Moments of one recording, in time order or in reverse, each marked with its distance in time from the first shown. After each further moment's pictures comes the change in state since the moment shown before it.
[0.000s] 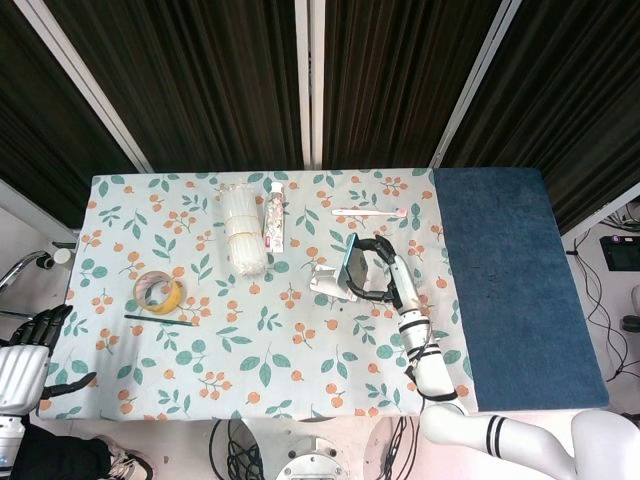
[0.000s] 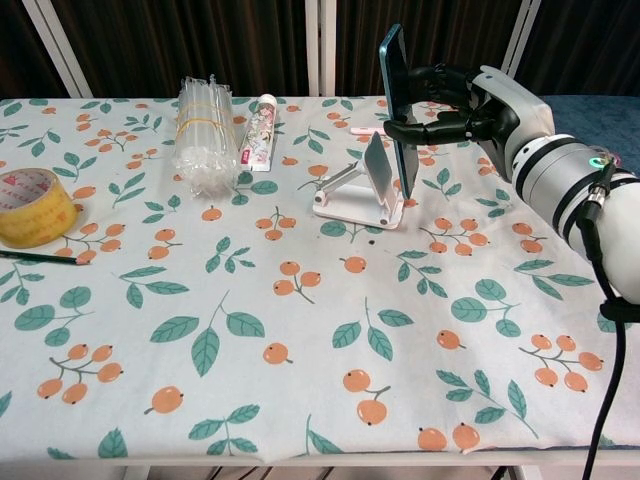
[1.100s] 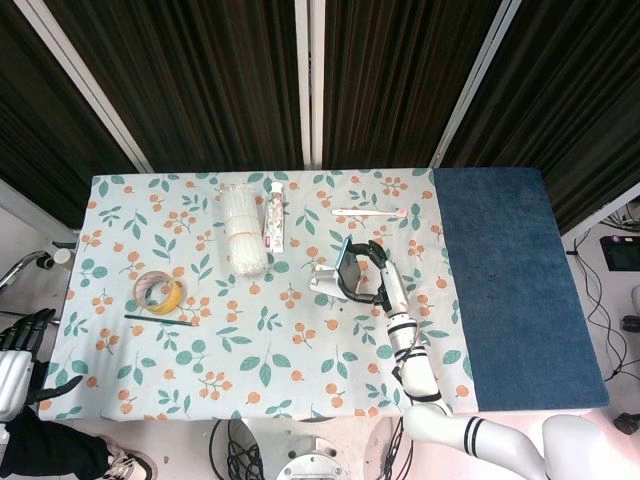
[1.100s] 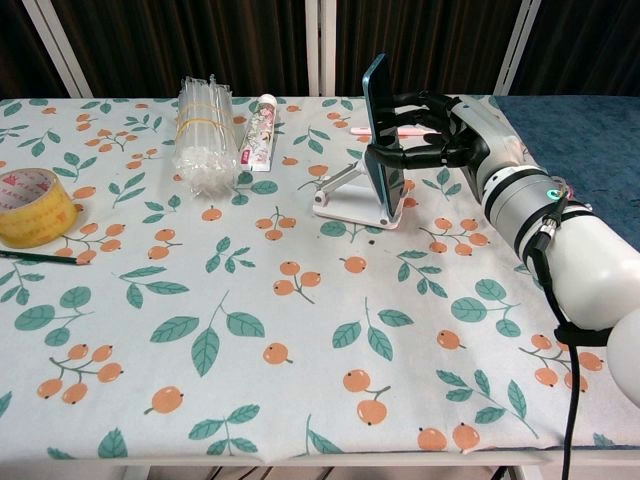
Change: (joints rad) left arm 0.025 0.002 0.000 0.054 -0.008 0.017 -0.061; right arm 0.001 -0.129 0.023 0.158 -0.037 -0.023 0.027
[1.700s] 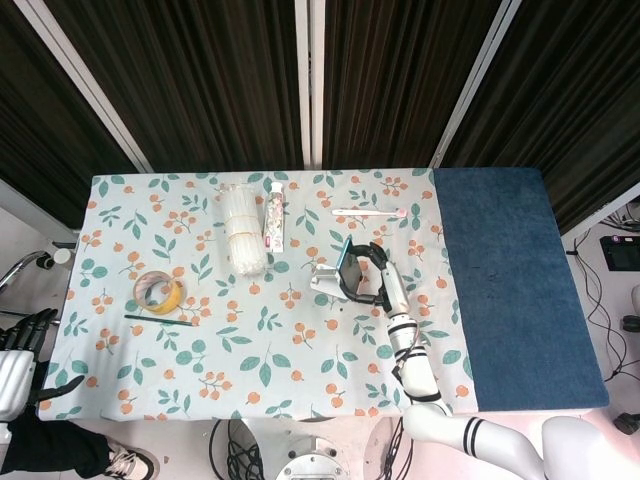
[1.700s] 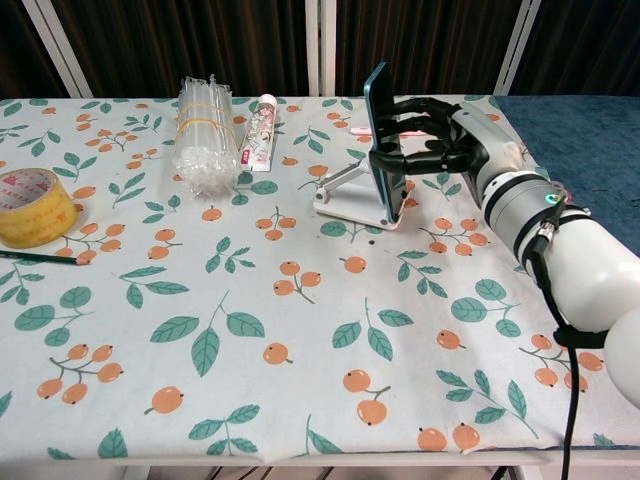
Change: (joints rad) left arm 0.000 -0.008 -0.002 0.007 0.000 -0.004 -0.005; right arm -0.006 -0.008 0.008 0.014 0.004 -0.022 -0.006
